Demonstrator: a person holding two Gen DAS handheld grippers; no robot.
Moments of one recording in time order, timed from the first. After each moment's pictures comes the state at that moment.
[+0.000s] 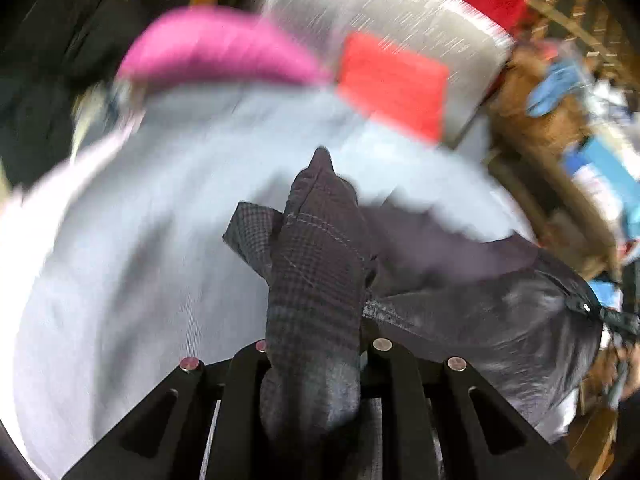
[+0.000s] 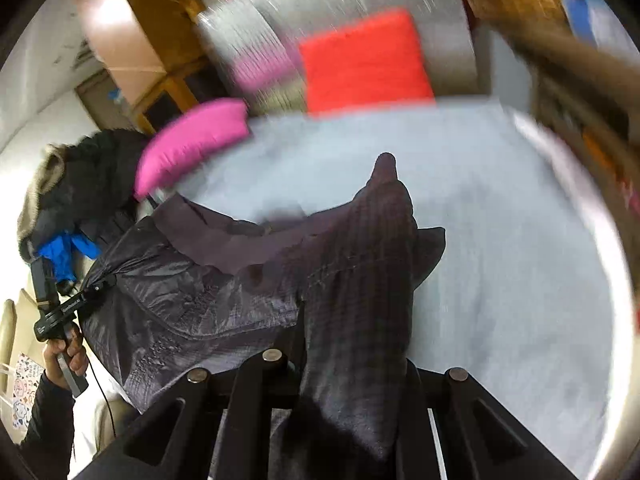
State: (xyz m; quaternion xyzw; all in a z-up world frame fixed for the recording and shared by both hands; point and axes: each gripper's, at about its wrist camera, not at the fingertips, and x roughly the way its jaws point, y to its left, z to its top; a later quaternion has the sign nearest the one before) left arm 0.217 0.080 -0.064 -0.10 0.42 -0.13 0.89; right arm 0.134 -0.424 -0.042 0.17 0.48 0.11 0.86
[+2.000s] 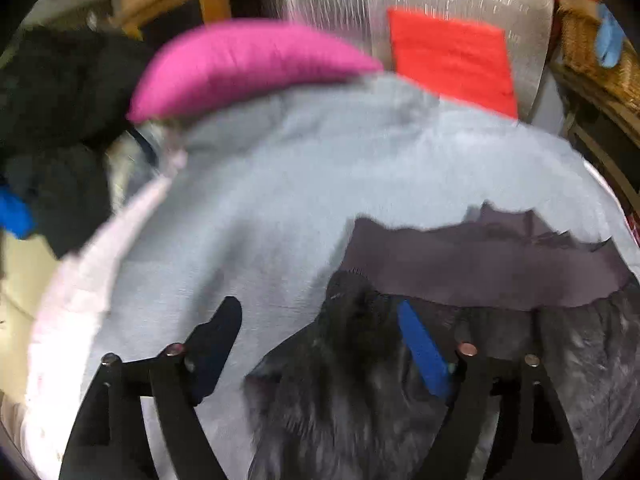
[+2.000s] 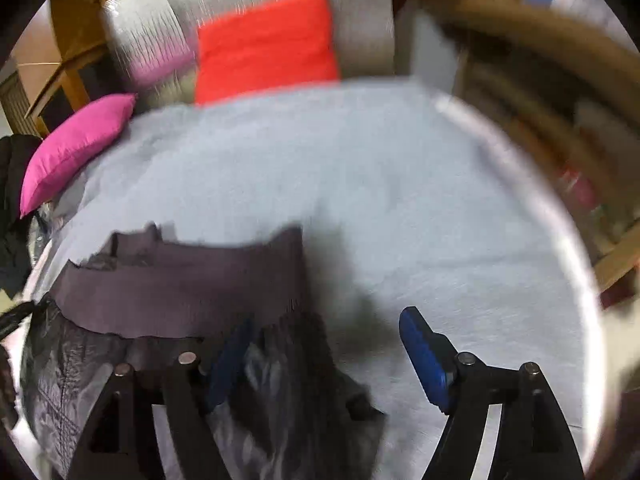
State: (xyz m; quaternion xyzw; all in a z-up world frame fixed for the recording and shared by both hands) left arm 0.266 0.044 -0.041 0.04 0.40 0.00 0.92; right arm 0.196 -0.433 -0.026 0.08 0.42 -0.07 0.90
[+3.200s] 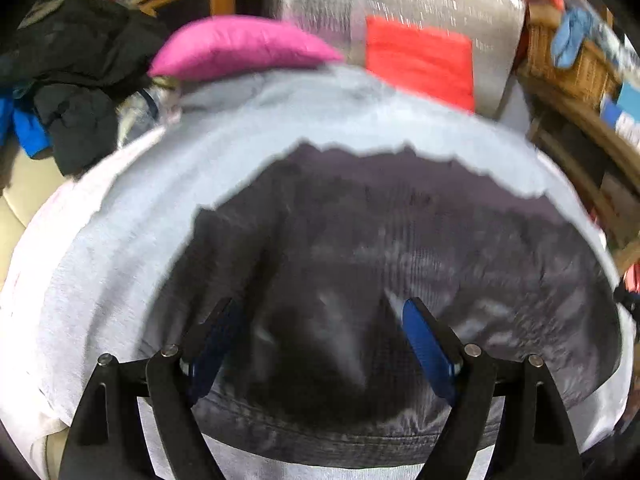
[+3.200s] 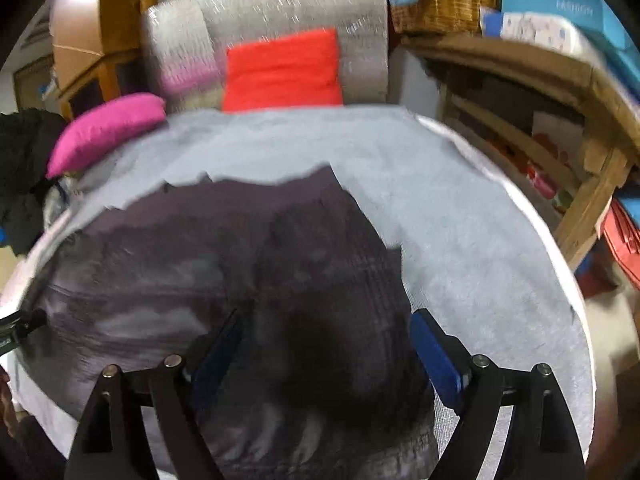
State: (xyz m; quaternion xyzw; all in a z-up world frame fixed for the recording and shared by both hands) left arm 0.139 0.017 -0.062 -0.03 0.39 -0.03 0.92; right arm 0.061 -0.374 -0.038 0.07 0.38 -0.05 0.92
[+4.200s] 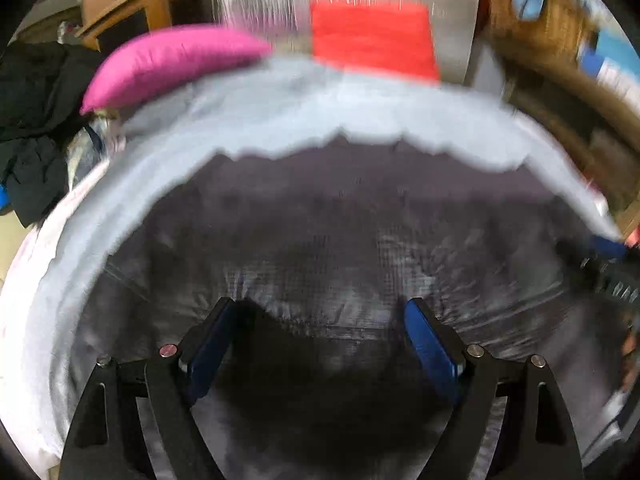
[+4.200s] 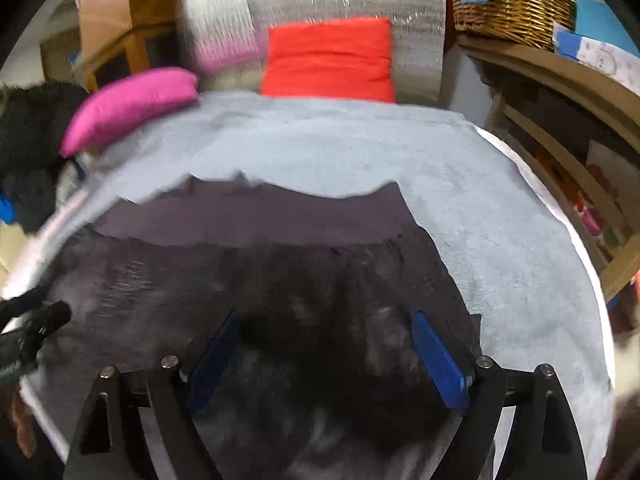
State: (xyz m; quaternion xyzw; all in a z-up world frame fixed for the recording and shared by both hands) left arm 0.188 -0.080 -0.089 0.05 0.43 -0.07 0.90; right arm 0.158 -0.359 -0.078 0.02 0.45 -0.01 0.89
